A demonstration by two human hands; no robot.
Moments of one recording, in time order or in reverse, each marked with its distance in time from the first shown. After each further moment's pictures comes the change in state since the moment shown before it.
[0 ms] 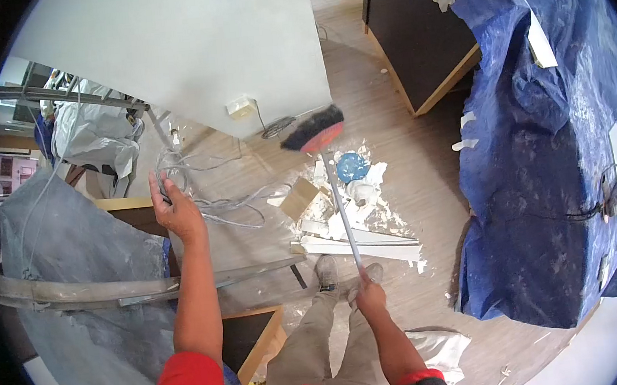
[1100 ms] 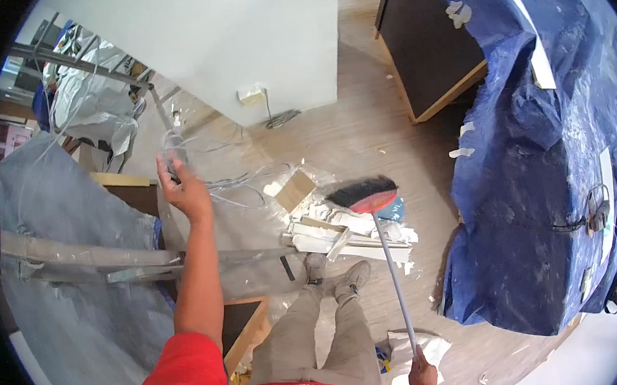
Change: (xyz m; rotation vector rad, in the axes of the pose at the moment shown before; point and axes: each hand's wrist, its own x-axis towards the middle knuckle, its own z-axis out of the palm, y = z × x) left_hand 0.005 -0.016 -0.014 0.018 0.080 0.131; right_hand -0.243 0.120 -0.110 -0.156 -0.023 0.181
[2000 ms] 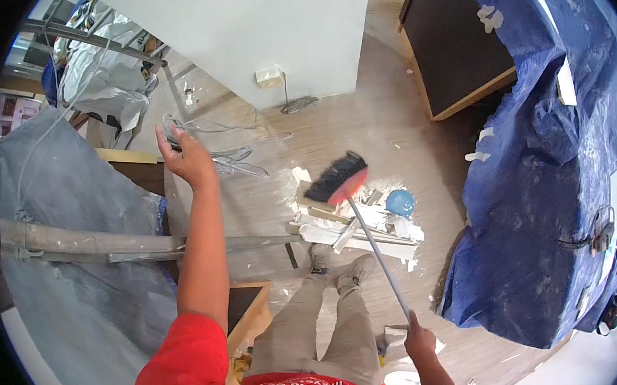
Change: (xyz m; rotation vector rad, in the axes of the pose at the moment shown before) left_hand 0.034 -0.016 0.007 -0.004 0.102 -0.029; right_hand 0.093 -0.037 -0.008 -0.413 -0.175 -0.088
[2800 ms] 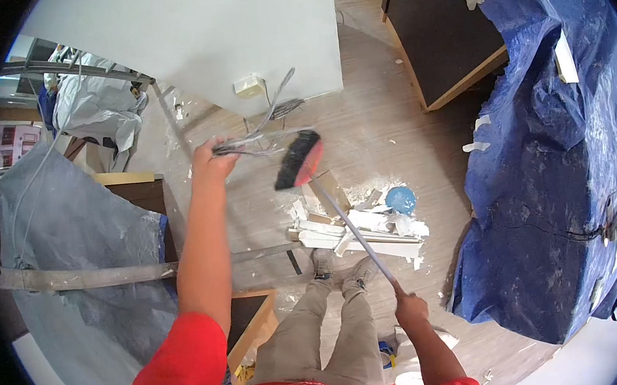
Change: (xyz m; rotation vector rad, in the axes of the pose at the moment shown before) left_hand -0.014 -0.132 0.063 -0.597 -0.167 -1.161; right_hand 0.103 -0.036 -0.026 -0.074 0.113 -0.179
